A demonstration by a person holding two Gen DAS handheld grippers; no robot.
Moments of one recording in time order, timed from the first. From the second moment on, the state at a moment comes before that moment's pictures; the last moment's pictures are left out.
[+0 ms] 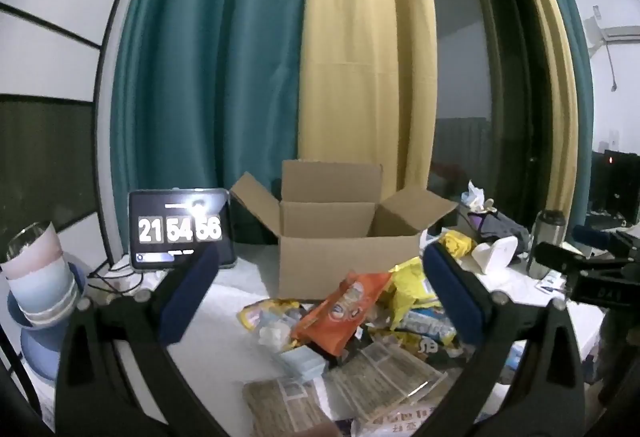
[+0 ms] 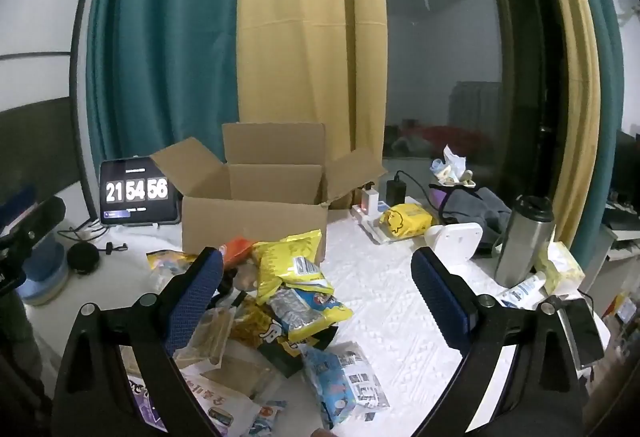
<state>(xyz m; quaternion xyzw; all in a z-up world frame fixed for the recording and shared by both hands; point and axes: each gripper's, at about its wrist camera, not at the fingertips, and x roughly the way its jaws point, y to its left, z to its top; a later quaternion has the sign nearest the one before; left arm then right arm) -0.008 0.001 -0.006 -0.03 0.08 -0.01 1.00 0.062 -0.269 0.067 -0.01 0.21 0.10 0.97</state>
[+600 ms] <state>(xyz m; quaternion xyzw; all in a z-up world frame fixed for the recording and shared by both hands) -0.009 0.004 -0.012 -0.04 0.09 -0.01 1.00 0.058 -0.268 0.060 -0.01 0.21 0.10 0.97</state>
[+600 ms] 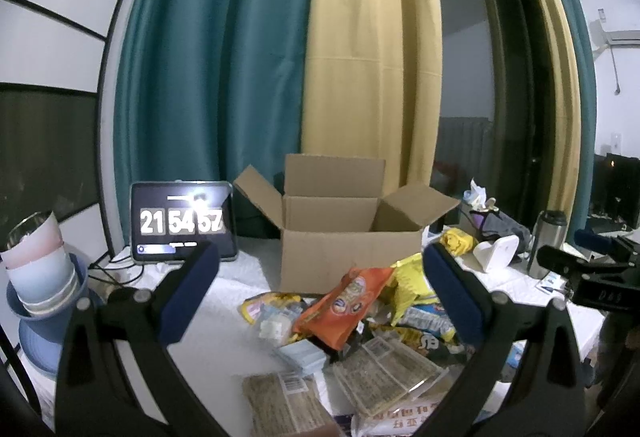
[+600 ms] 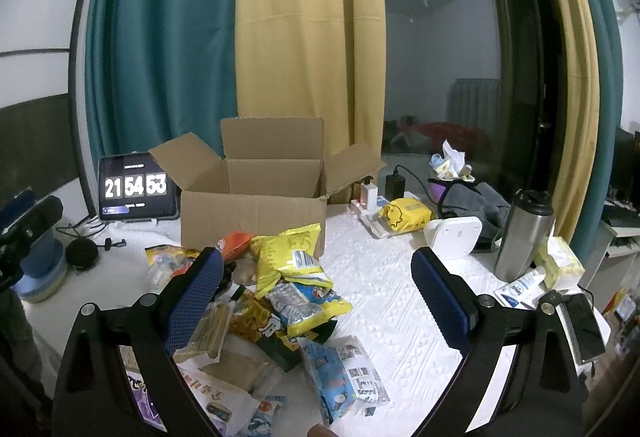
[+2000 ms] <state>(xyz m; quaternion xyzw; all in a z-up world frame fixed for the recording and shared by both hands) -0.012 0.003 -0.011 -0.05 0.09 -0.01 0.99 0.056 -0.266 0.060 -0.01 0.22 0.10 0.97</state>
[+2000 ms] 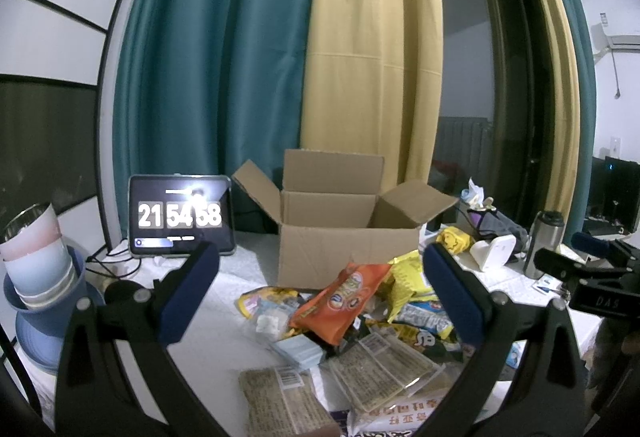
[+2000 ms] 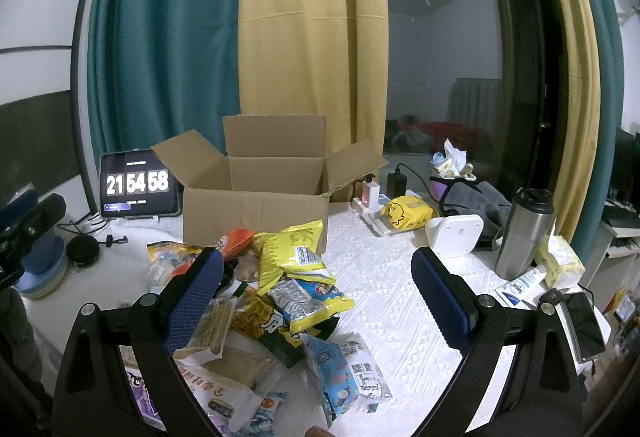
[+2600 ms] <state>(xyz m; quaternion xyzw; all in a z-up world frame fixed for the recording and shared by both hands) -0.005 -0.001 -0.019 -0.05 0.11 -0.01 0.99 0.054 -0.263 0.049 -0.01 0.22 0.10 0.97</state>
